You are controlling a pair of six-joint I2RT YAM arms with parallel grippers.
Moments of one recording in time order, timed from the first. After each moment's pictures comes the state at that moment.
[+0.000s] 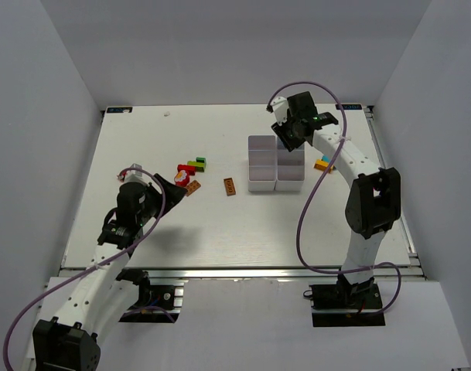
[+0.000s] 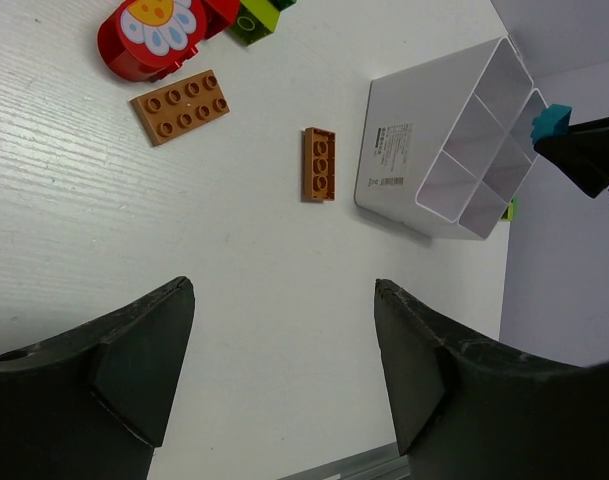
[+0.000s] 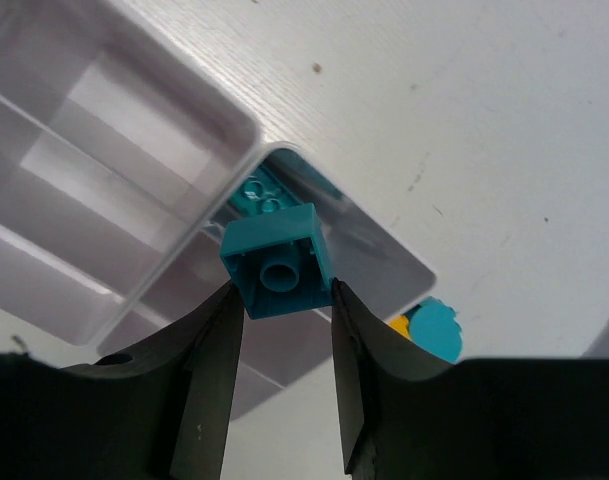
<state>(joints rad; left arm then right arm) -0.22 0.75 0.51 -0.22 0.12 -0.85 0.40 1.89 1.70 -0.68 -0.01 -0.42</state>
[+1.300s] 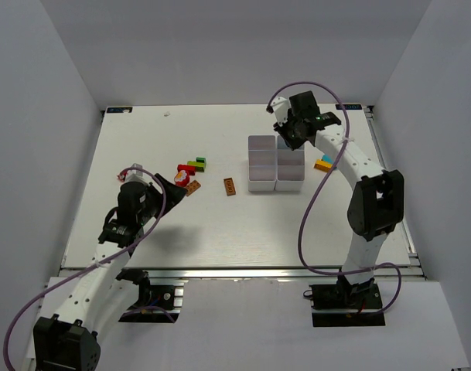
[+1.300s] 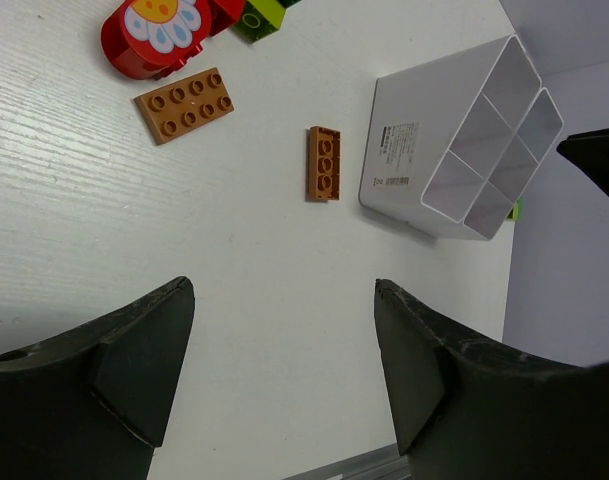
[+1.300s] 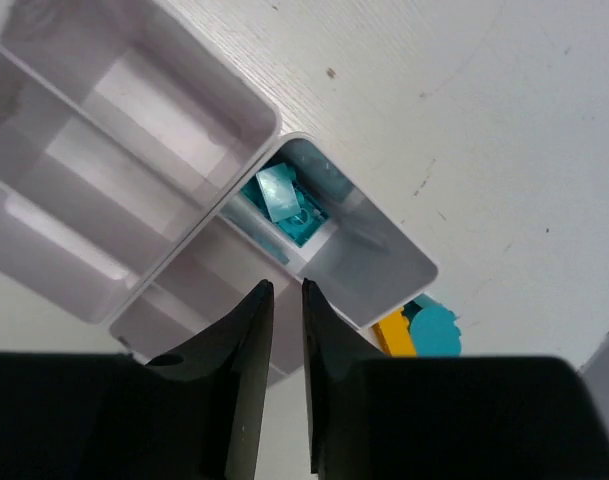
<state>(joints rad) -0.22 0.77 0.51 -0.22 0.12 -0.85 0.38 1.87 1.68 -0.68 -0.03 -0.45</state>
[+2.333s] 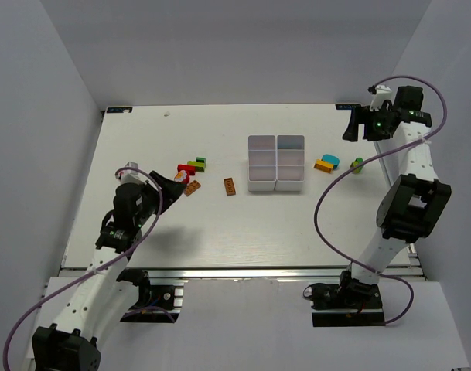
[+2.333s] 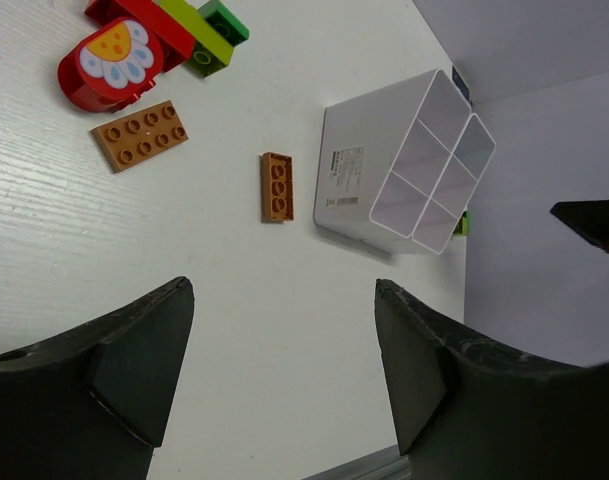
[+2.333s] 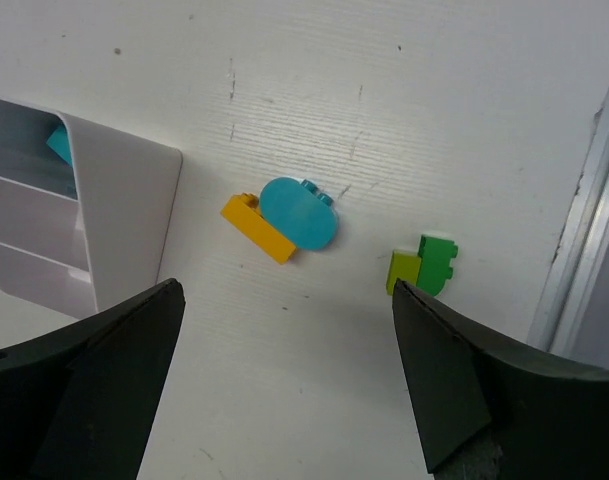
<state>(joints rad) -0.22 0.71 0.51 -0.17 0.12 -0.89 -0.23 1.81 1.71 -0.75 -0.48 -0.29</state>
